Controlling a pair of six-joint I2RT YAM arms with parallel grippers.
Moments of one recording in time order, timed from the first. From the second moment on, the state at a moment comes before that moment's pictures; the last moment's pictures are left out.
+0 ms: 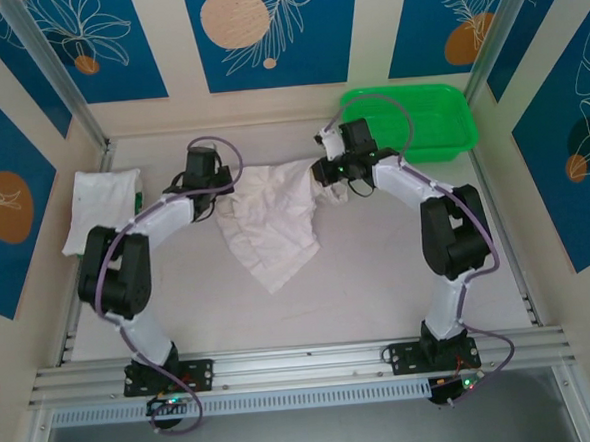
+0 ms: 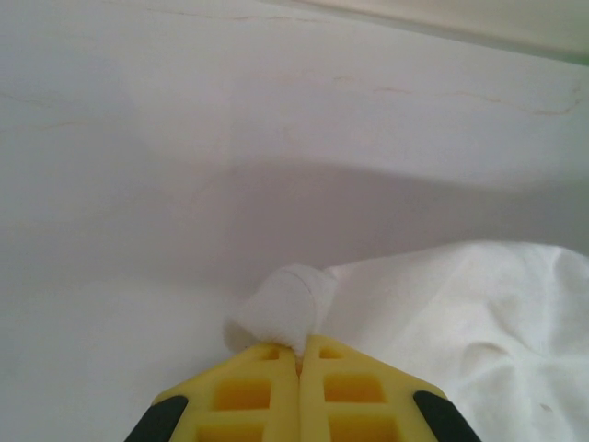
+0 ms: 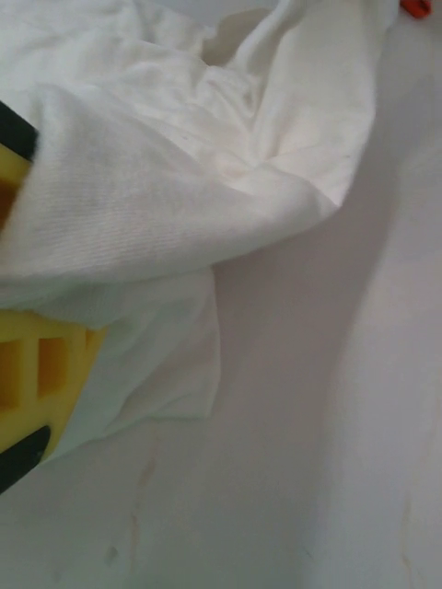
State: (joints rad) left arm -0.29 1.79 1.20 -0.09 -0.11 -0.38; right arm 0.33 1.90 1.45 -0.33 -0.37 0.02
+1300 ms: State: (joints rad) left arm -0.44 1.82 1.05 -0.21 0.07 -1.10; right arm 0.32 1.34 0.78 -0.13 -0.23 0.13
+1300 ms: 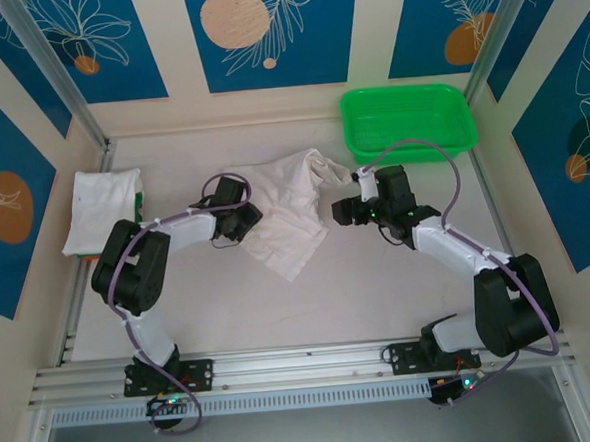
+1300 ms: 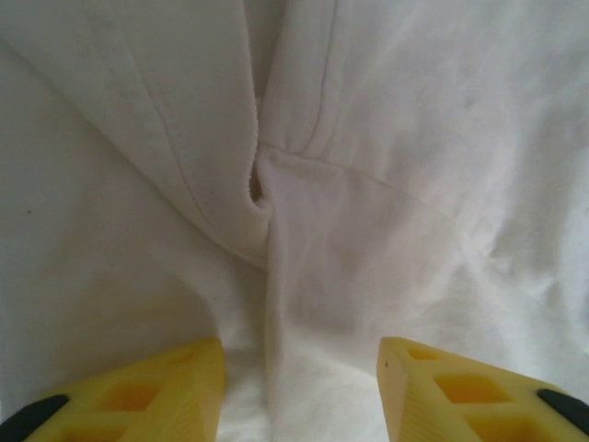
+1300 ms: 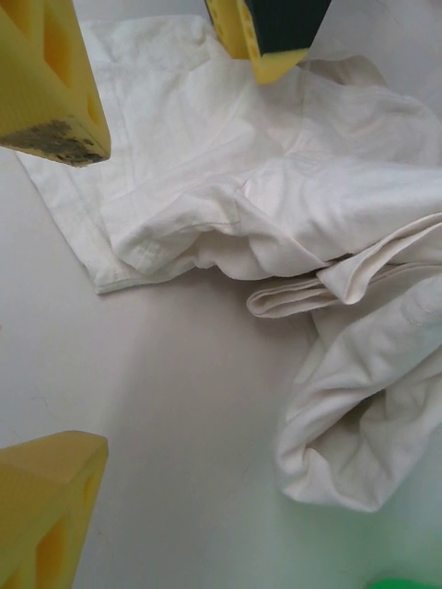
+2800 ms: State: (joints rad) left arm -0.35 1.49 1.01 -0.12 0.11 -1.07; right arm 0.24 1.29 0.77 -0.10 -0.22 0.43
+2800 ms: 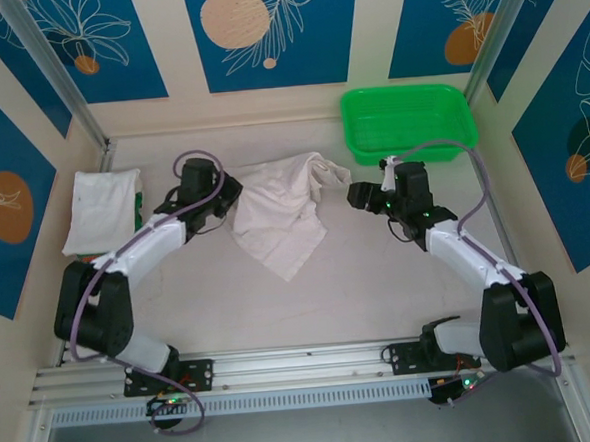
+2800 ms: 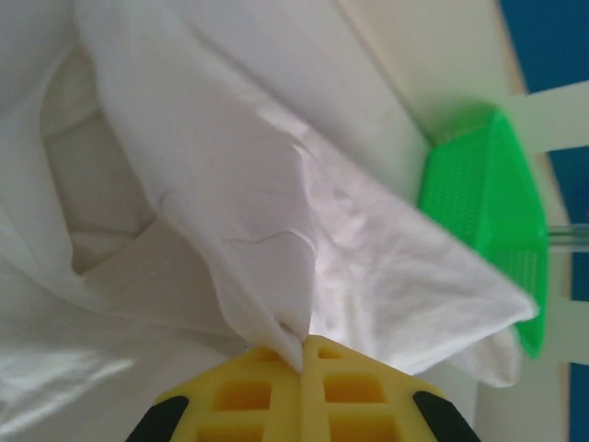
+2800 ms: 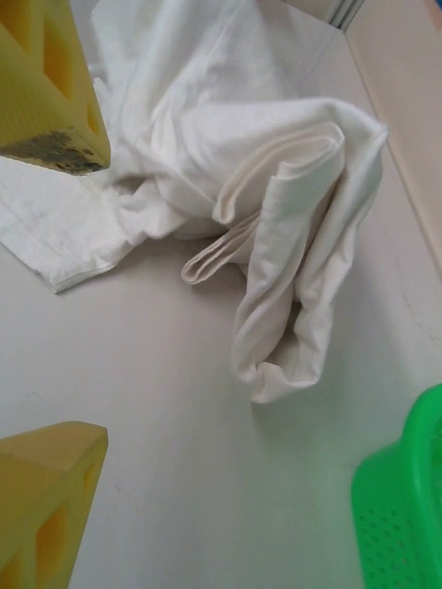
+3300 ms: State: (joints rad) left arm -0.31 1.41 0.97 -0.20 0.09 -1.07; right arm 0.43 1.64 0.93 0.03 -0.25 0.51
